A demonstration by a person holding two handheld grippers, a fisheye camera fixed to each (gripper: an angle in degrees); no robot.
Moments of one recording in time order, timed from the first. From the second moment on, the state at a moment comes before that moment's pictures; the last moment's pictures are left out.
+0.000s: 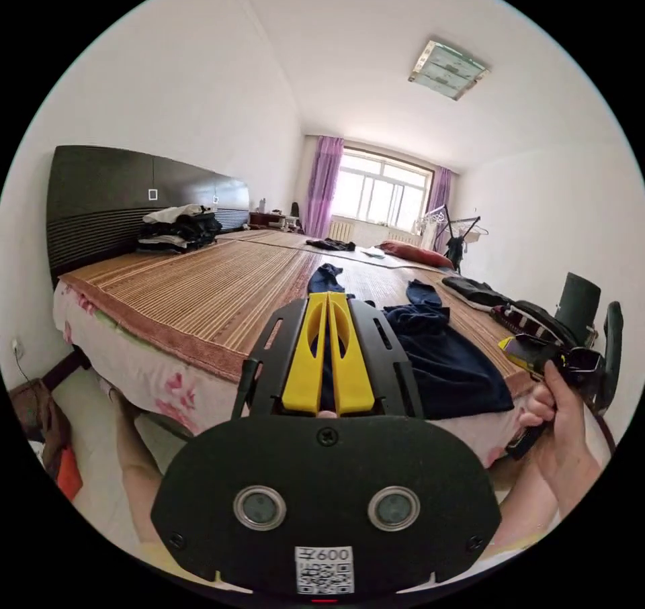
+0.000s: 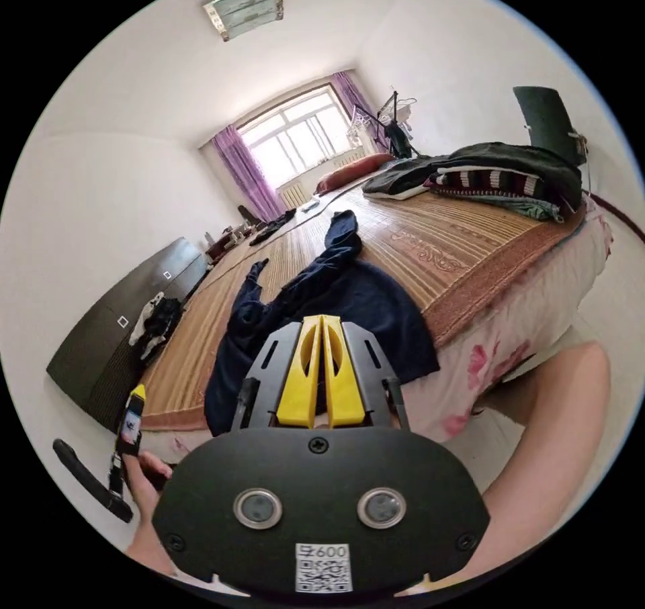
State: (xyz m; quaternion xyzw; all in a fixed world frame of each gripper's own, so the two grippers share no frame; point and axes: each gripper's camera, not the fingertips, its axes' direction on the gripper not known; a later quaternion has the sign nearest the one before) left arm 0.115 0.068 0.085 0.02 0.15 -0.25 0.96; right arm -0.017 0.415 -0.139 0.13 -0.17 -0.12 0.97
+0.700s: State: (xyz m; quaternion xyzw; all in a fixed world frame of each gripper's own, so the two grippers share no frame) left arm 0.069 0.066 0.160 0.03 0.31 -0.34 0.89; right arm -0.219 0.479 -0.165 0.13 -0.03 -0.22 0.97
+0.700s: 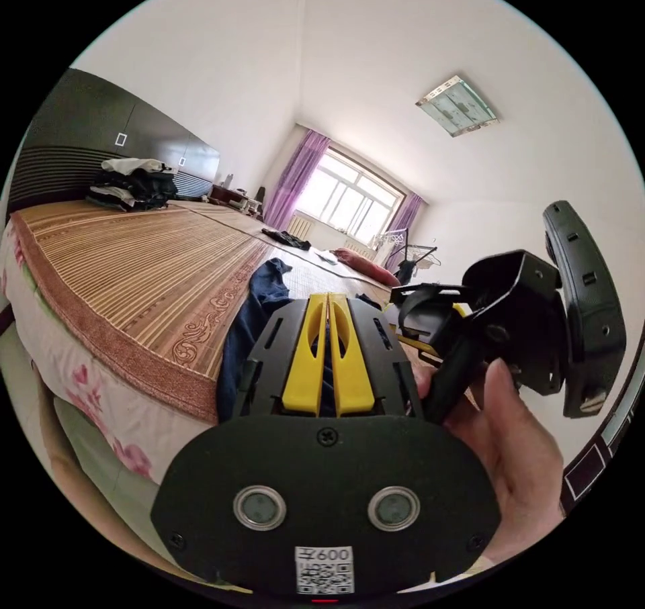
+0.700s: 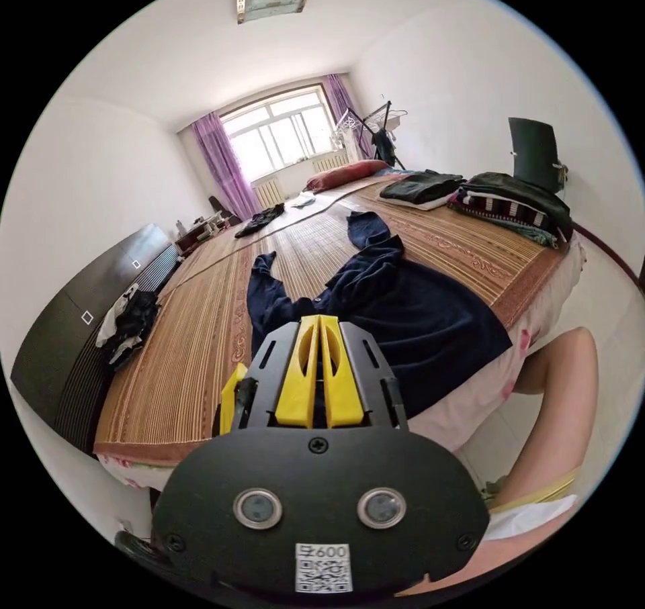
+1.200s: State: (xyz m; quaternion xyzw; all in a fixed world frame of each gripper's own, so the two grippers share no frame) left arm 0.086 0.058 0.158 0.01 0.30 -0.28 0.91; right arm -0.261 0.514 -0.142 0.16 0.14 -0.29 0.94
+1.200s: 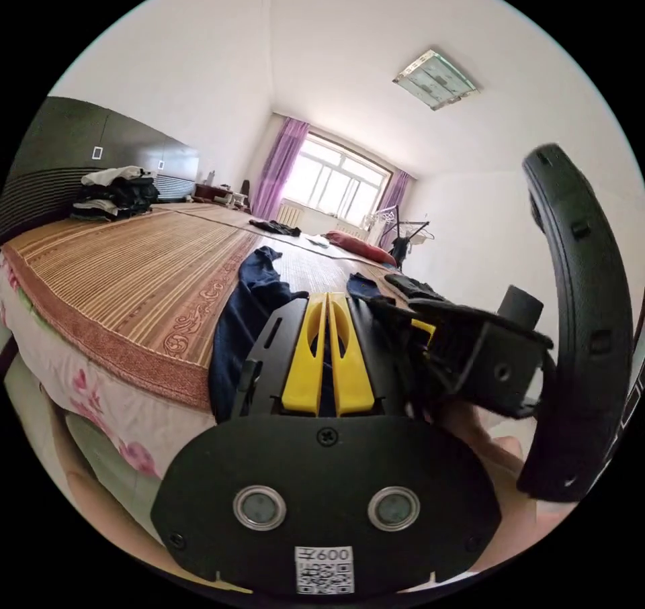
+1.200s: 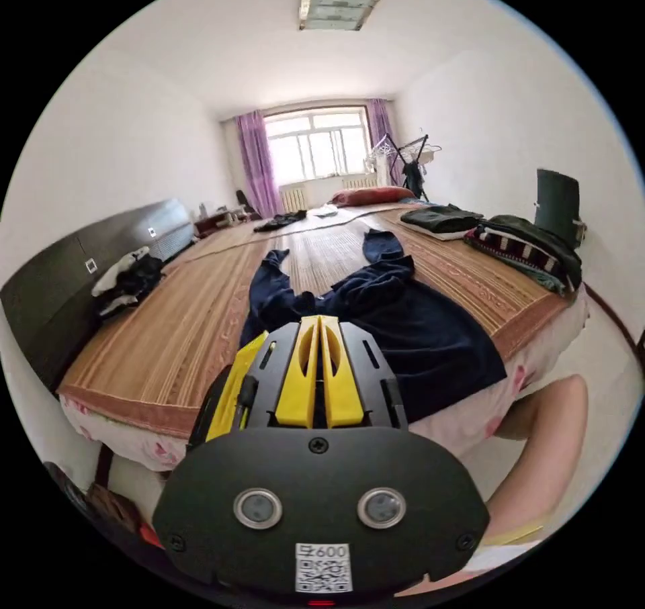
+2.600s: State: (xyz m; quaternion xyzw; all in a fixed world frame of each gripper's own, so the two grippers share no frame) left arm 0.042 0.054 0.136 0.01 0.28 -0.30 0.91; right arm -0.321 0.510 -0.137 0.16 0.15 -0.26 0.94
